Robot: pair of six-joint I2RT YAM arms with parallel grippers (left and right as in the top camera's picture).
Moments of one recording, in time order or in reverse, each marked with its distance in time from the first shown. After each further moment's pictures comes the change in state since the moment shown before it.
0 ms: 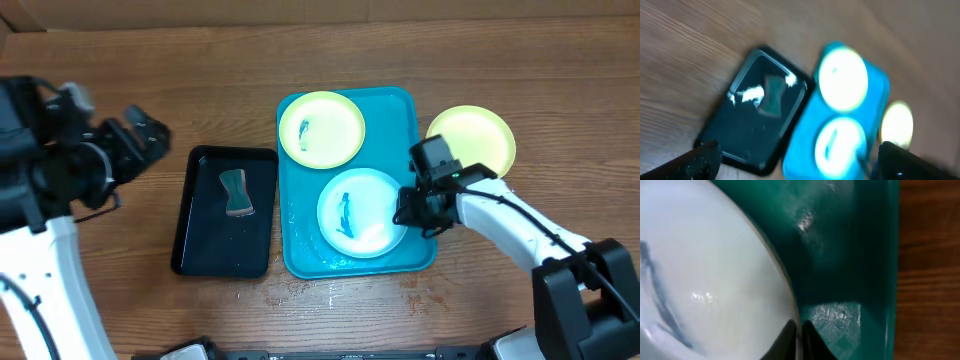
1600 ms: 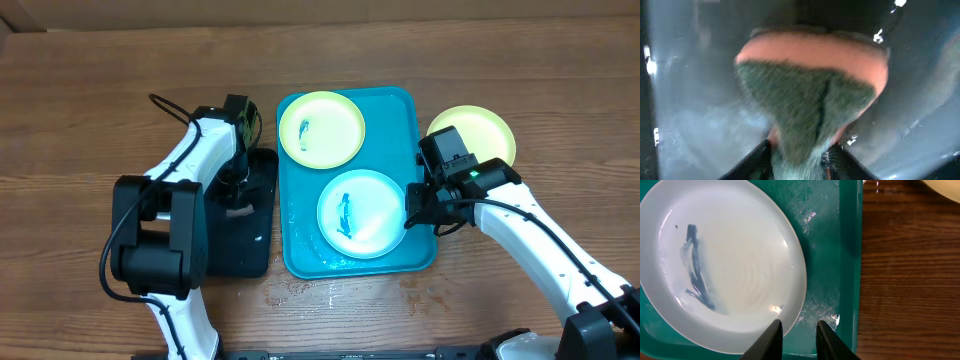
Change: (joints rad) left arm -0.445 0.656 -0.398 0.419 -0.463 -0.188; right arm 0.000 -0.145 0.087 -0.198 0.034 -0.090
